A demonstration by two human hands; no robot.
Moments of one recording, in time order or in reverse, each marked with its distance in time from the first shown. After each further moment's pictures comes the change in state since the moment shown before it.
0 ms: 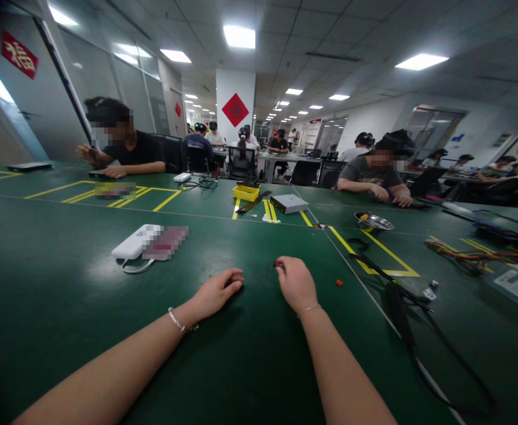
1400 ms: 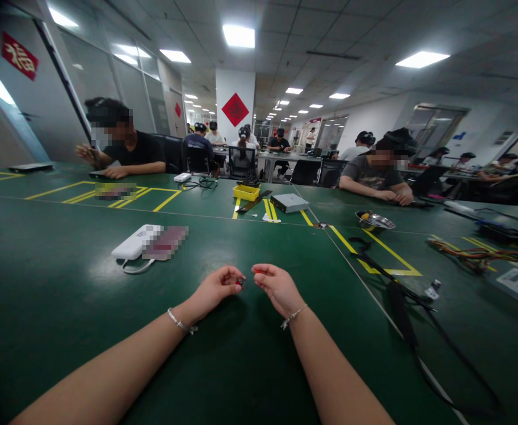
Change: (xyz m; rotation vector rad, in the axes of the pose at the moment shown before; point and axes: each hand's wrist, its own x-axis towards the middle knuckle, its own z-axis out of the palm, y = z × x) left_hand 0.004 0.002 0.005 -0.745 -0.032 -0.110; right_hand -0.004 -0.040 0.018 1.511 -0.281 0.567
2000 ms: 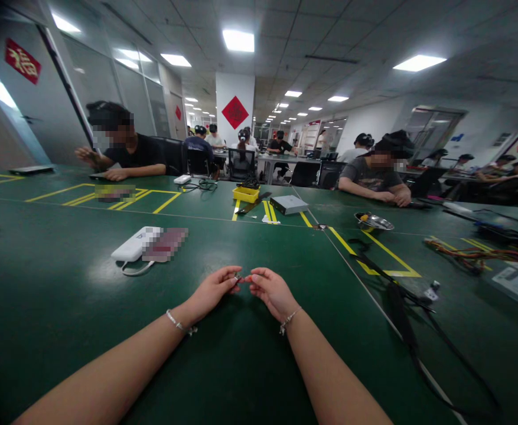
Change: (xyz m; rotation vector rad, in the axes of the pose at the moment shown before) left_hand 0.002 -0.002 0.000 -0.023 0.059 -0.037; right_hand 0.001 0.013 0.001 0.141 -0.075 0.095
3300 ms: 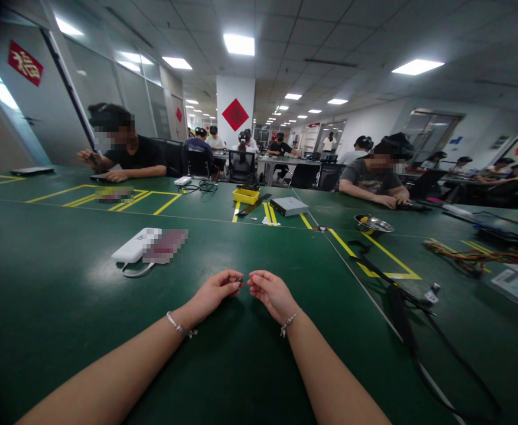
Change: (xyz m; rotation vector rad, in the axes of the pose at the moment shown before) left_hand 0.000 -0.003 -0.002 0.030 -0.032 0.018; right_hand 0.002 -0.001 0.000 -0.002 -0.009 0.004
